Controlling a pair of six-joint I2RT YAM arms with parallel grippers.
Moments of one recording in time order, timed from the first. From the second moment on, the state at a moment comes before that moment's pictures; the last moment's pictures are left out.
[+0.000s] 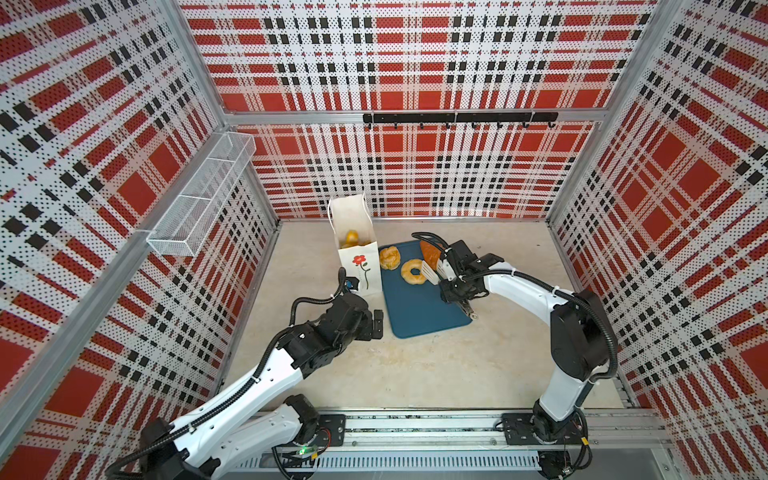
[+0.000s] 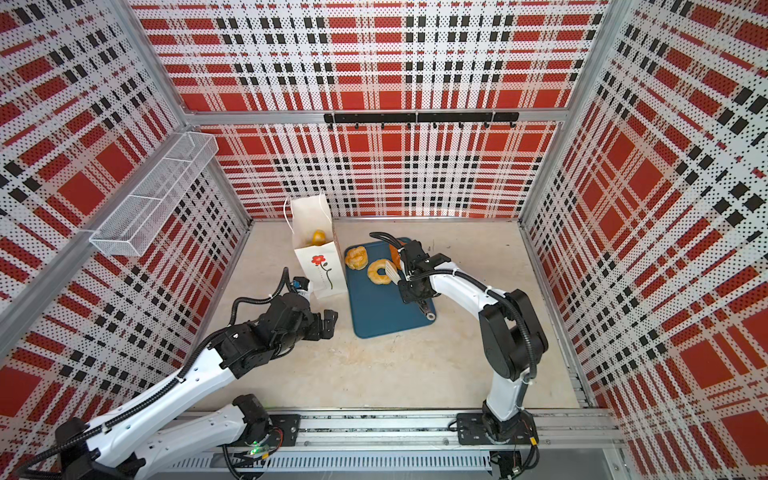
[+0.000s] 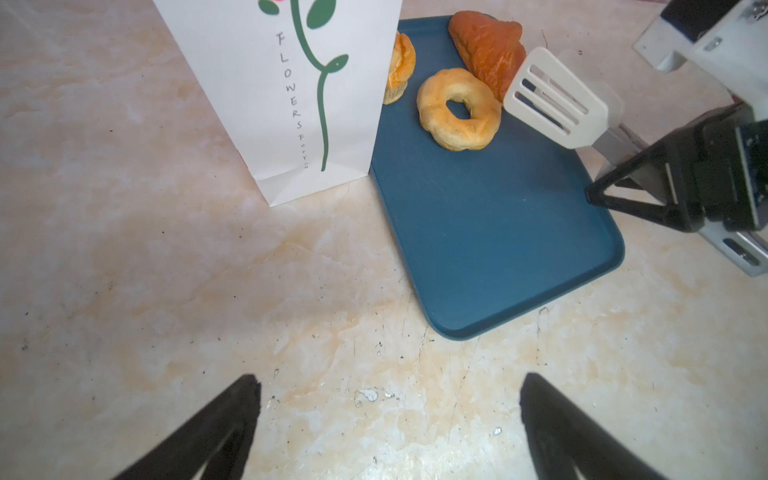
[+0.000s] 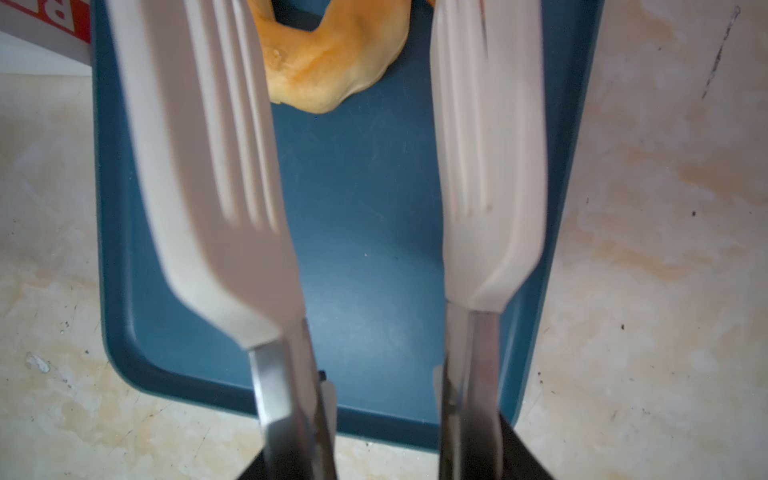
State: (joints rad) left arm -0.74 0.93 0.78 -0.65 -0.29 -0.54; right arm 0.54 1.80 1.36 -0.75 0.00 0.20
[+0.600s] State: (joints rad) left arm -0.75 0.99 0.76 -0.60 -0.26 -0.52; right arm 0.58 1.94 1.50 -0.81 0.00 0.20
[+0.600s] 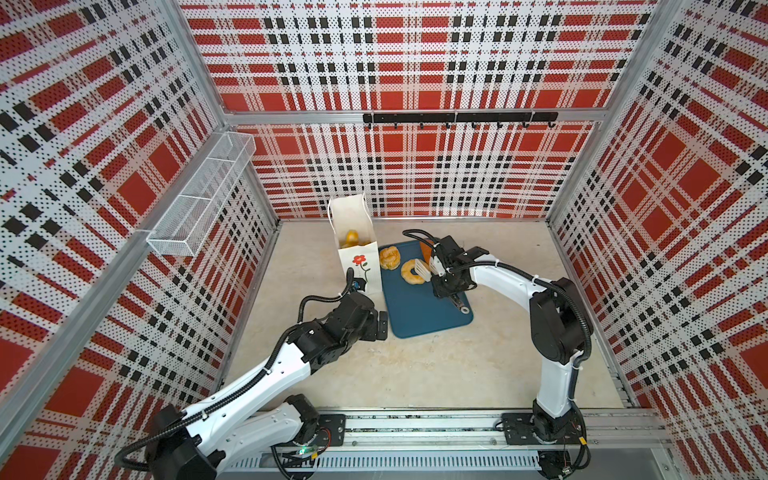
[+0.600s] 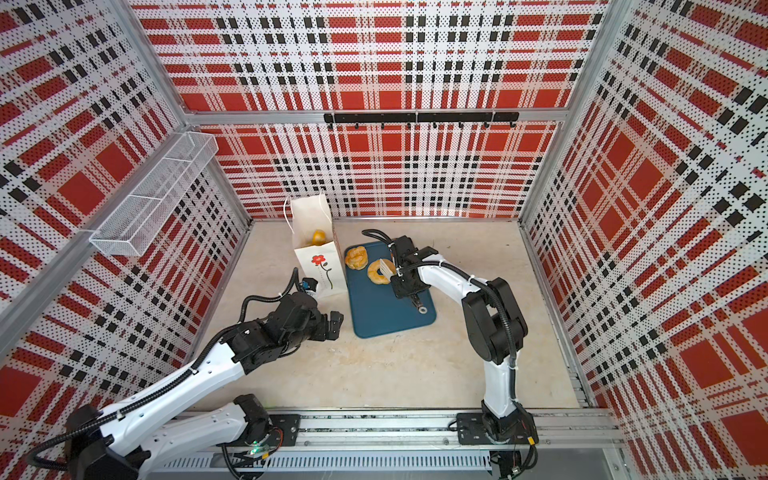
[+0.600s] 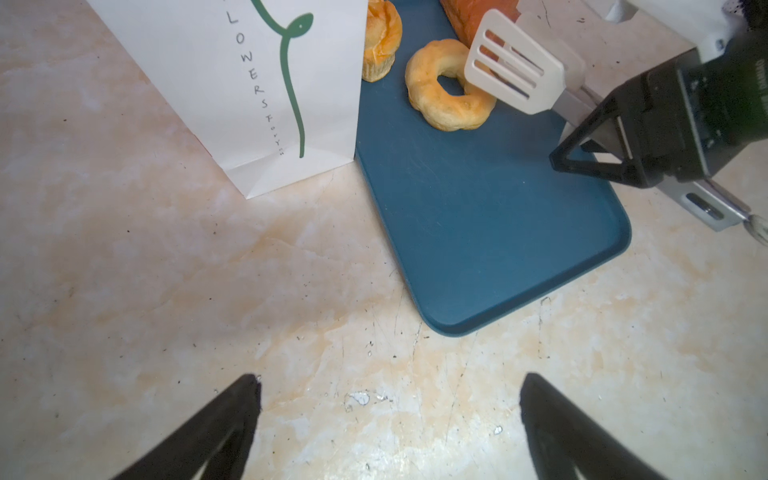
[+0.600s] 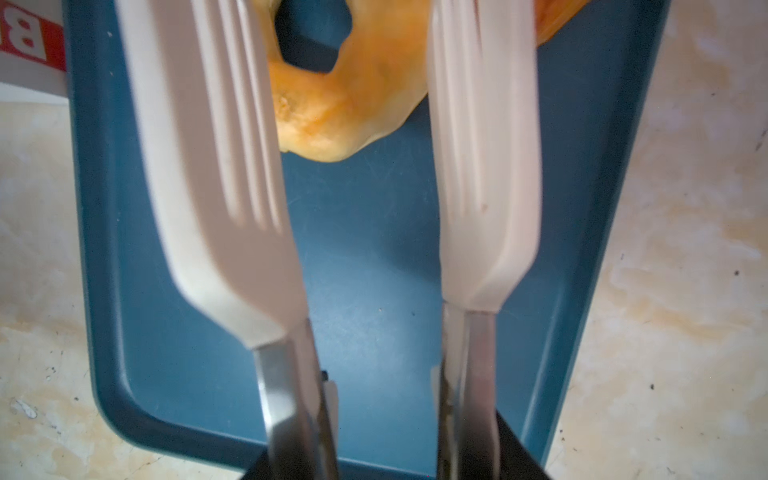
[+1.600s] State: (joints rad) left arm -0.75 0.95 0.73 -0.59 -0.25 -0.52; right arm 0.64 1.91 1.55 -0.94 0.08 0.19
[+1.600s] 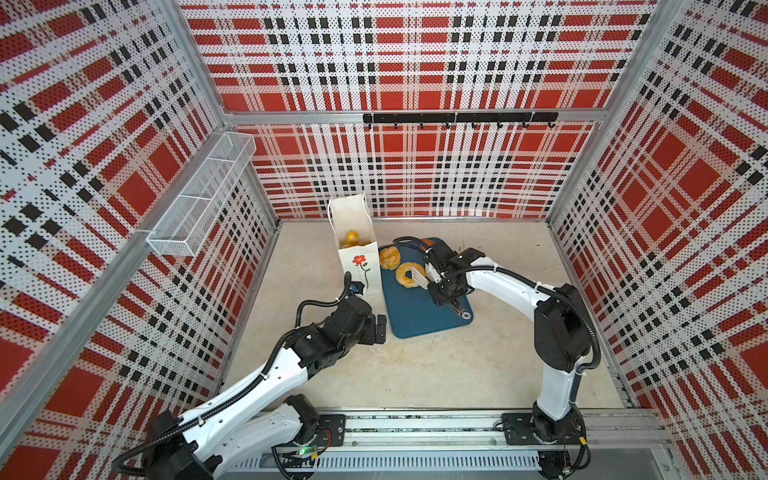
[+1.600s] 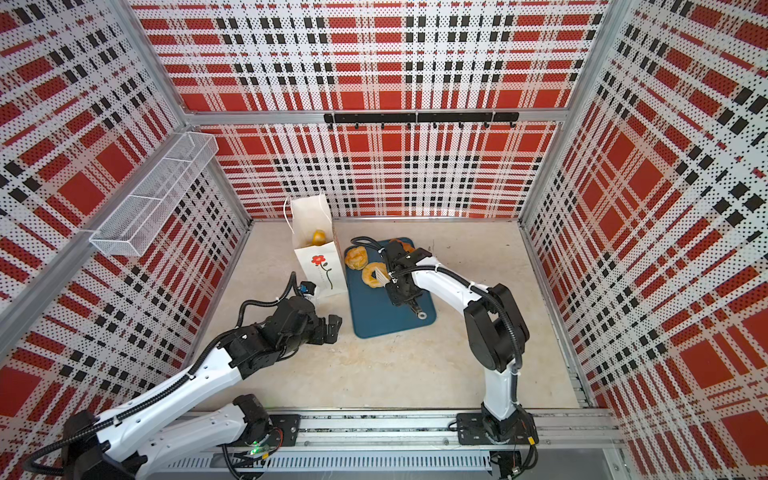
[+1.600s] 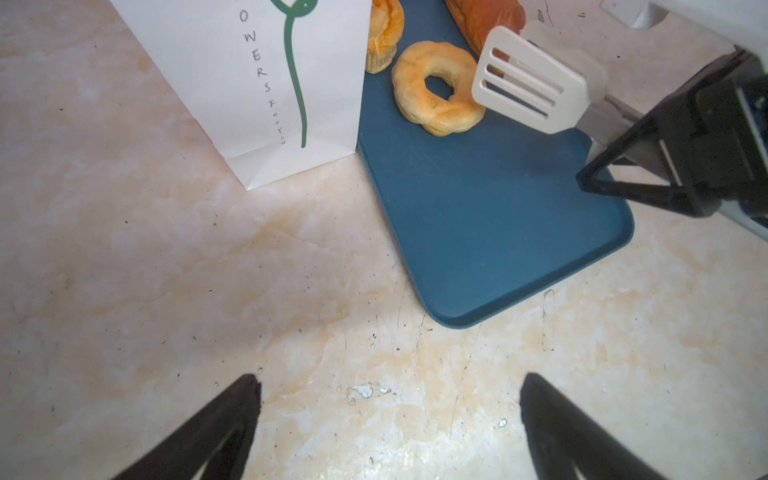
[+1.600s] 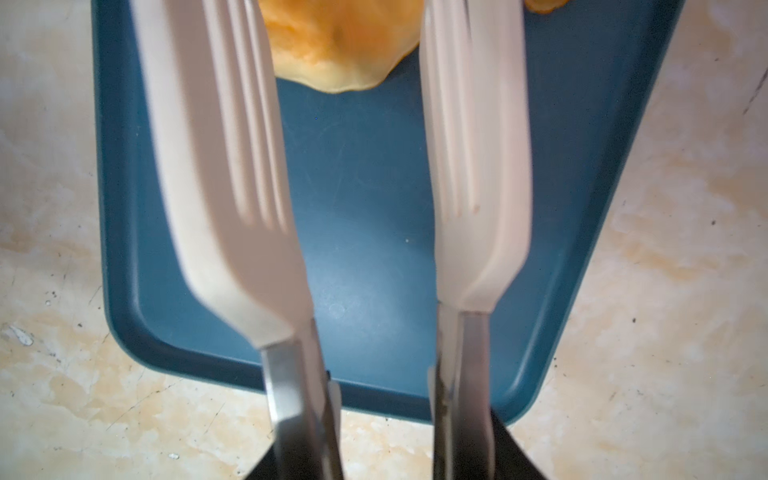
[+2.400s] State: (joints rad) left arm -0.75 0.96 0.73 -0.58 -0.25 -0.52; right arm 0.63 2.08 1.71 -0.99 0.13 0.13
